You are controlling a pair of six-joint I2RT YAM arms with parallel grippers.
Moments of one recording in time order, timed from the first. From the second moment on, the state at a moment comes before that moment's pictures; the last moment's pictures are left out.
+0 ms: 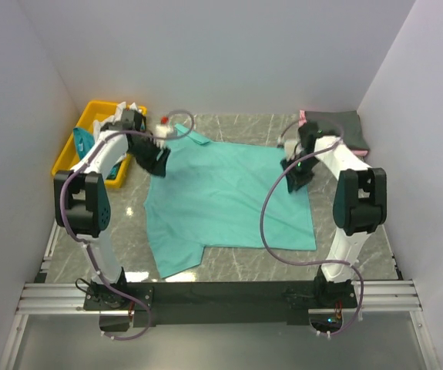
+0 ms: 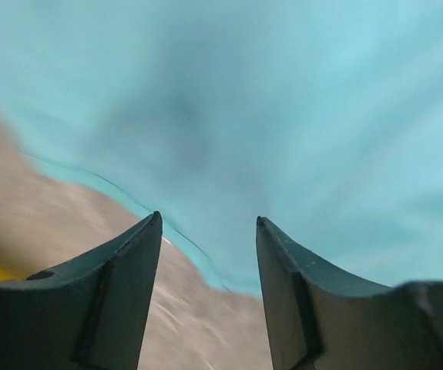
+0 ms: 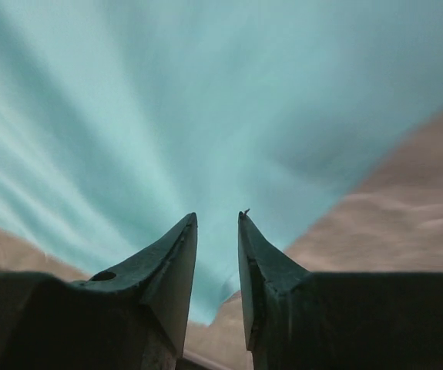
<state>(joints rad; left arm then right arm) -0.10 1.86 1.49 -0.91 0.45 0.61 0.09 1.88 1.39 -1.00 -0.25 -0.38</state>
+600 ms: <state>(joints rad) -0.05 2.29 1.99 -0.47 0.38 0.18 0.00 2.38 2.15 -0.80 -0.14 -0.09</state>
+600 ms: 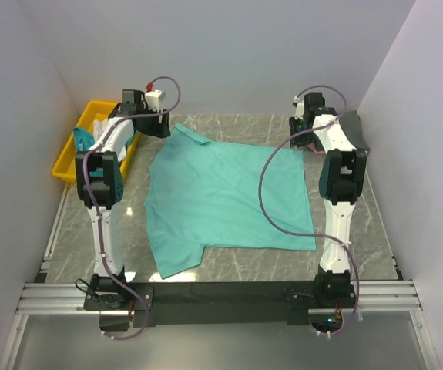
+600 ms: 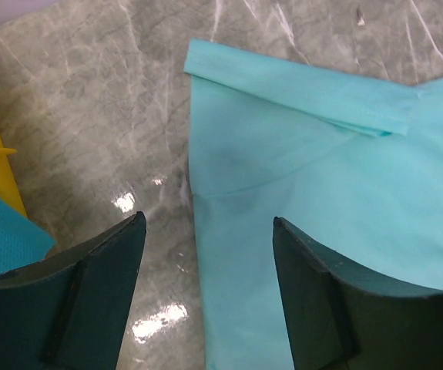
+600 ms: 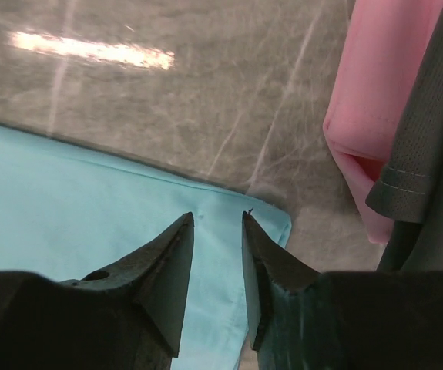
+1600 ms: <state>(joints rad) -0.05 2.39 2.00 -0.39 0.33 0.14 -0.02 2.35 2.06 -0.71 -0.04 -0.10</state>
